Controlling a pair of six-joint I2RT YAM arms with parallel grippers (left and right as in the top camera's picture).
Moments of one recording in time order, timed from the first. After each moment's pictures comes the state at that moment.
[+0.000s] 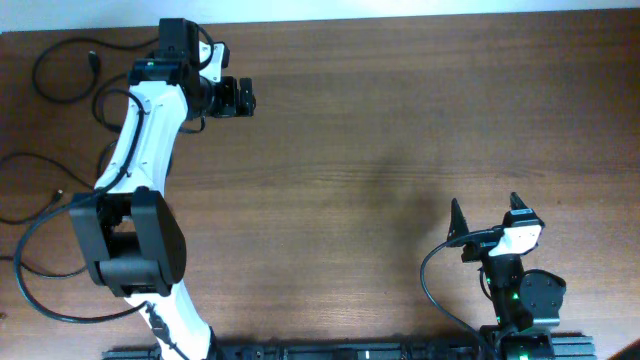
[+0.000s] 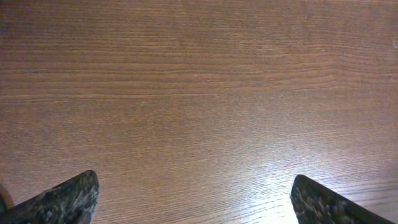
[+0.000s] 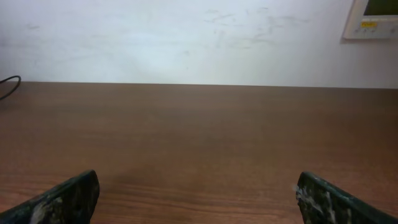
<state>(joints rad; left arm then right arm) -0.02 1.99 1.71 -0.88 0.21 -0.03 -0.02 0.02 0.02 -0.07 -0.10 0.02</state>
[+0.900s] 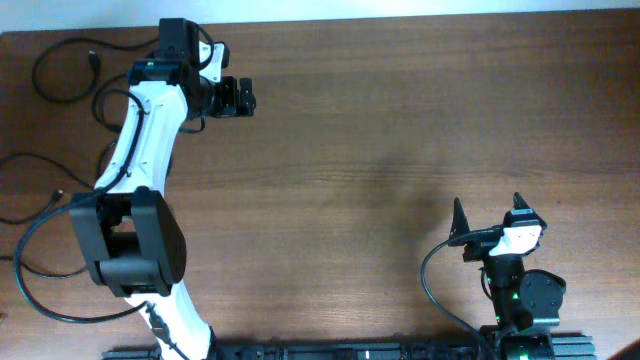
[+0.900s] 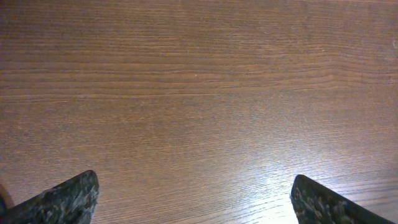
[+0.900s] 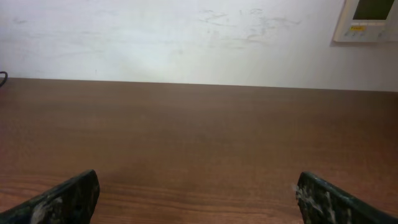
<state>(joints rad) -0.02 1.99 1.71 -0.88 0.21 -0.03 -0.02 0.02 0.02 -0.07 -0.08 -0.01</state>
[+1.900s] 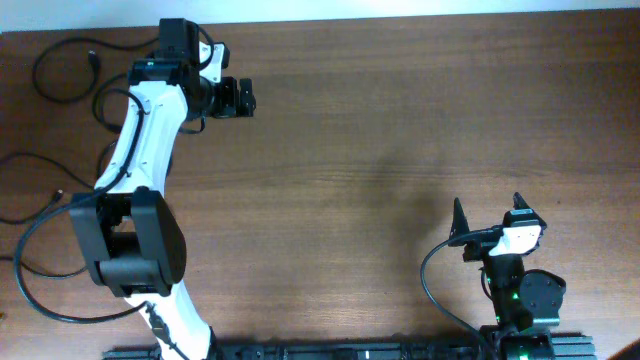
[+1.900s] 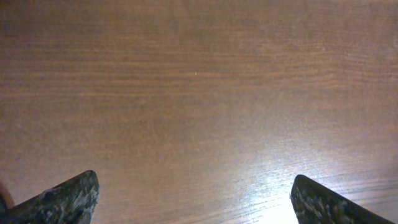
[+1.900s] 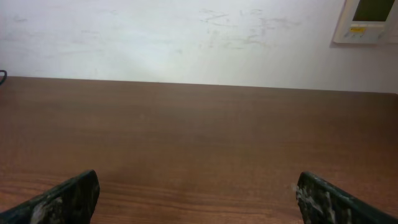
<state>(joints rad) -0.02 1.99 1.71 -0.89 0.21 -0.03 -0.02 0.02 0.02 -0.07 -0.08 -0.02</state>
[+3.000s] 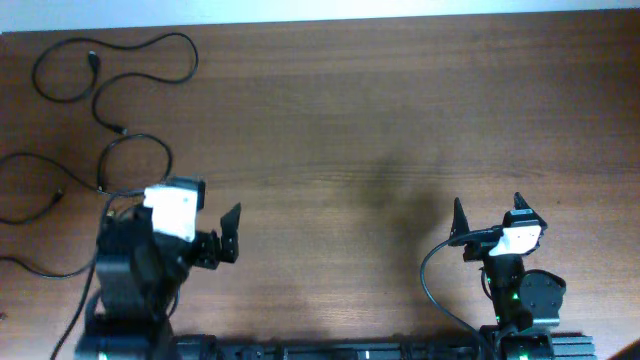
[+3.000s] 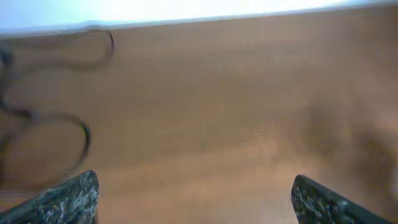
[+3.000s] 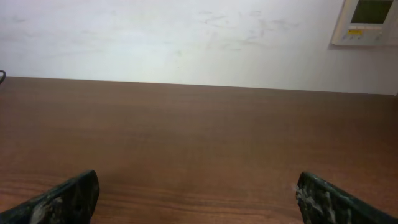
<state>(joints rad) -0.03 0.59 0.81 -0.76 0.19 0.07 -0.02 0.01 0.01 -0.07 -0.07 -0.02</state>
